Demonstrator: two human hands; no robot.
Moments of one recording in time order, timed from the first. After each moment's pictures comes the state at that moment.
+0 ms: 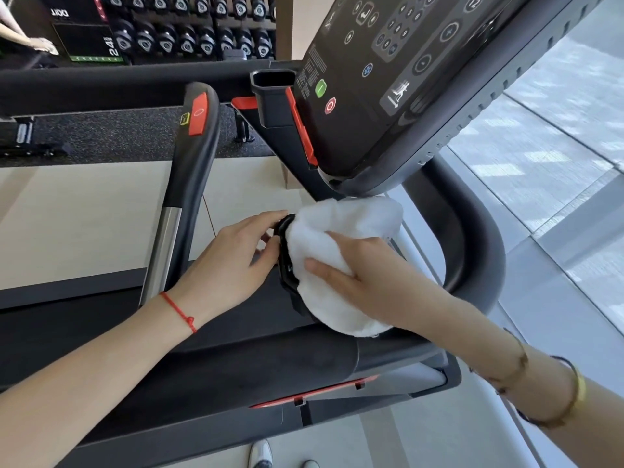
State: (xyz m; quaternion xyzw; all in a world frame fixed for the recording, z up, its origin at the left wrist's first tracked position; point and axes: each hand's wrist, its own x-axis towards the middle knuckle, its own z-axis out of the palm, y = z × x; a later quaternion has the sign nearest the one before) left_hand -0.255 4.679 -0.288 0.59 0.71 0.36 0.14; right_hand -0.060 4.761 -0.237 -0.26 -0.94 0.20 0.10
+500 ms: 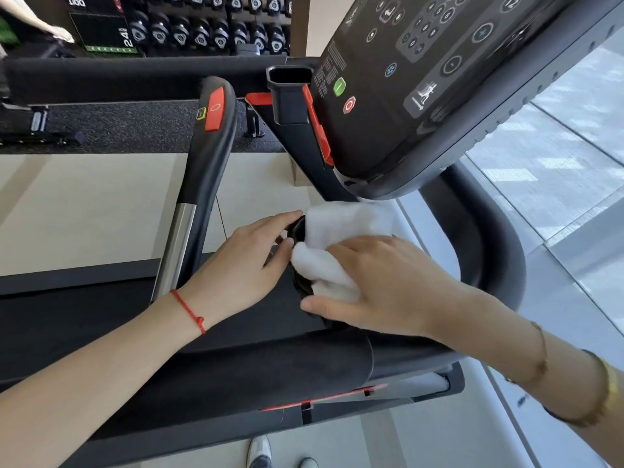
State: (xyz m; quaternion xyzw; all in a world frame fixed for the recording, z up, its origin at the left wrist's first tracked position) left_hand -0.258 4.675 -0.288 0.60 0.71 0.34 0.14; right_hand -0.068 4.765 -0.231 -0.17 -0.98 0.01 0.02
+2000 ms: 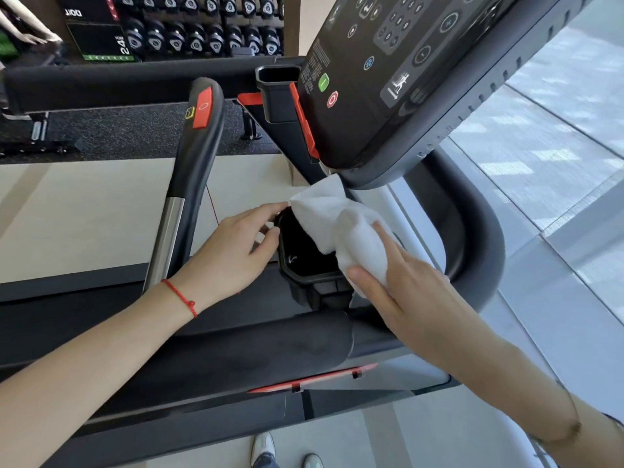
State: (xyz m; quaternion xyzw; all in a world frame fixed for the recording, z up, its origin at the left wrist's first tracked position) left_hand -0.257 4.680 -0.295 0.59 0.71 0.36 0.15; right_hand -0.010 4.743 -0.252 -0.35 -0.92 0.15 0.11
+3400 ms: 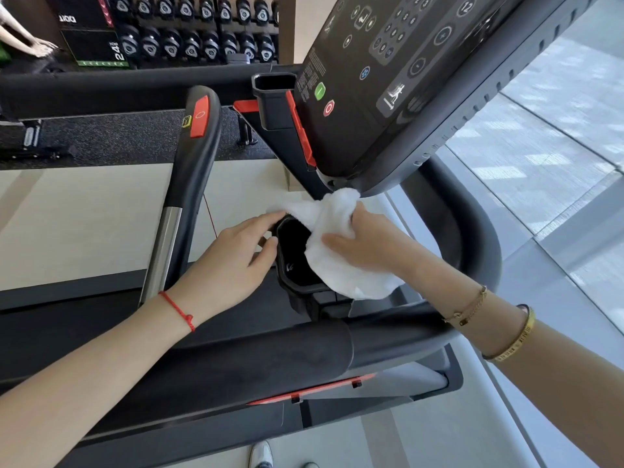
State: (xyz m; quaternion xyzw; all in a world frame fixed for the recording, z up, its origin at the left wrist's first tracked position) left_hand -0.253 4.678 -0.290 0.59 0.71 0.34 0.15; right_hand -0.085 4.813 -0.236 -0.33 -0.93 -0.14 -0.07
